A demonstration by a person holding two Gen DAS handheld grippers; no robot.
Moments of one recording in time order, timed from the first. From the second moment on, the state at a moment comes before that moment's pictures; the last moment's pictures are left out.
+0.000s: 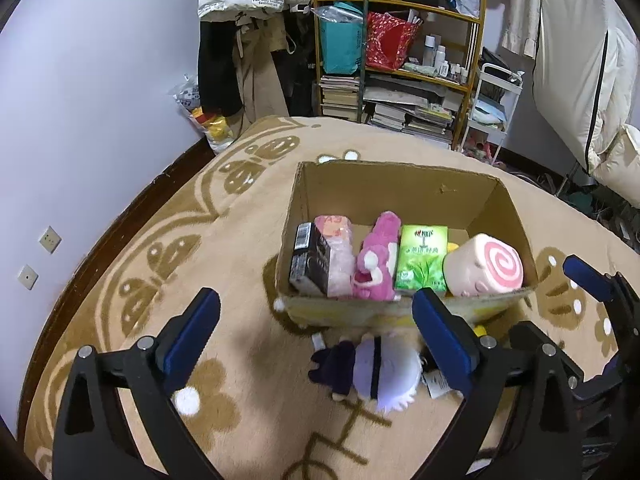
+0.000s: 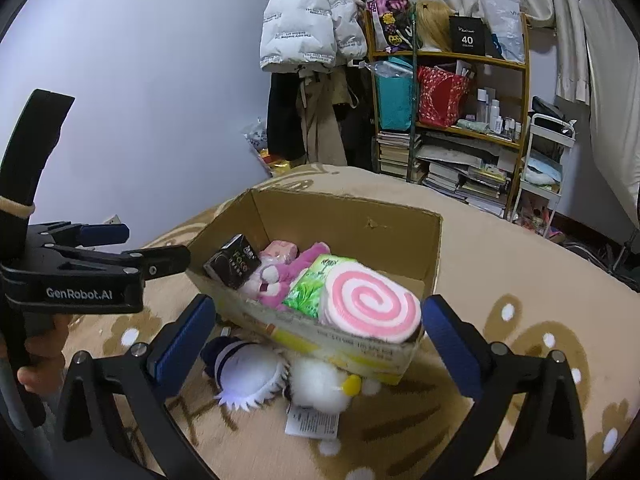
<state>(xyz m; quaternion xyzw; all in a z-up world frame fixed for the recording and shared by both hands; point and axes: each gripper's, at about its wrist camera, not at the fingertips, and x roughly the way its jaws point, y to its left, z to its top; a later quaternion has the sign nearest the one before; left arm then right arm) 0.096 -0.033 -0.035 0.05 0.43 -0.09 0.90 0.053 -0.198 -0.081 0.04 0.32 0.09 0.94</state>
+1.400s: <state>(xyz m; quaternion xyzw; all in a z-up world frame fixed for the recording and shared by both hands) 0.113 -0.061 -0.113 0.03 0.59 -0.13 0.79 0.065 -0.183 -0.162 0.01 0.43 0.06 0.90</state>
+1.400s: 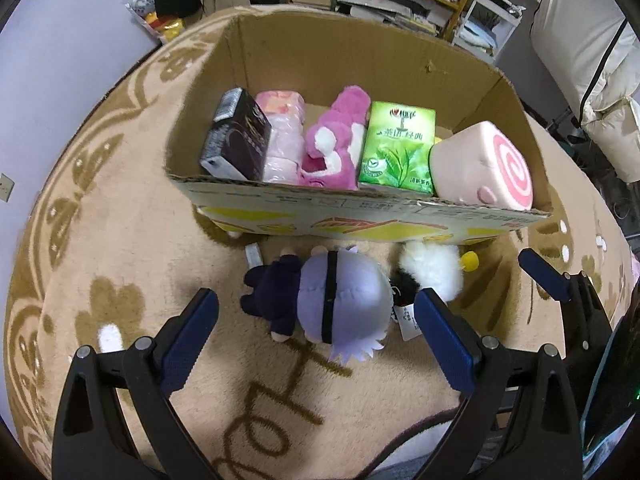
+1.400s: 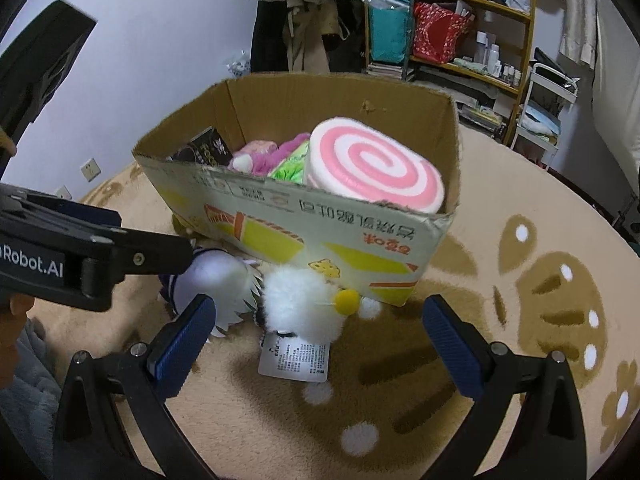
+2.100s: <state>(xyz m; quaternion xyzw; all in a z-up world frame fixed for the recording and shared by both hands) 0.139 -0.082 -0.157 0.04 0.64 -0.14 0.75 0.087 -0.182 -0.201 0.00 0.48 0.06 0.88</state>
